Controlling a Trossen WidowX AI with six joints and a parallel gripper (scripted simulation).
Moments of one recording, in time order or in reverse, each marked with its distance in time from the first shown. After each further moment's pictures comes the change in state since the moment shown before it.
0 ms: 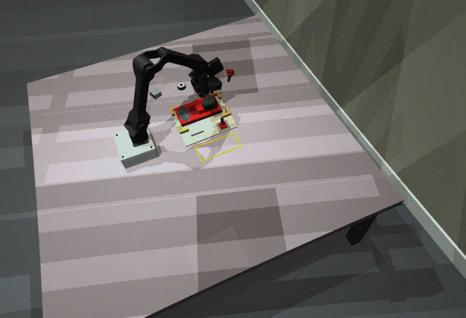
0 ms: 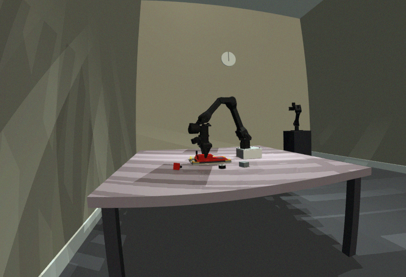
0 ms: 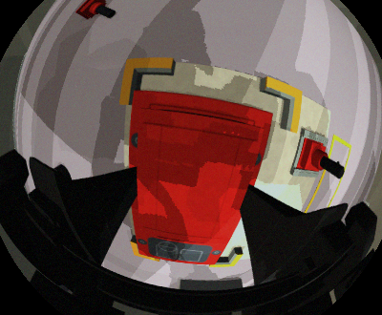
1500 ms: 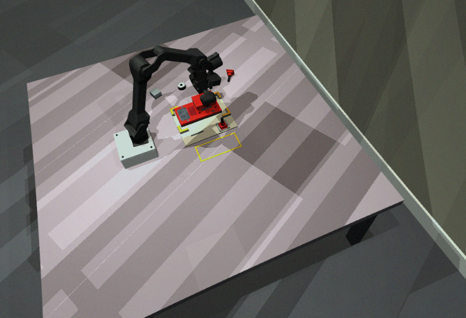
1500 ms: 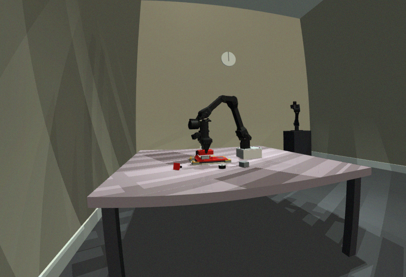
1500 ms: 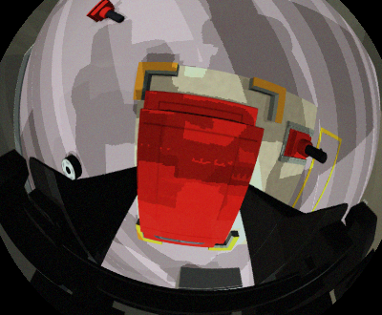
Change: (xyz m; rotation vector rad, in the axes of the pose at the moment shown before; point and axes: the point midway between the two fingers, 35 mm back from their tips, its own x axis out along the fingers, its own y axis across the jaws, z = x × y) arm -0.030 -0.001 -0.003 -0.003 0.017 -0.005
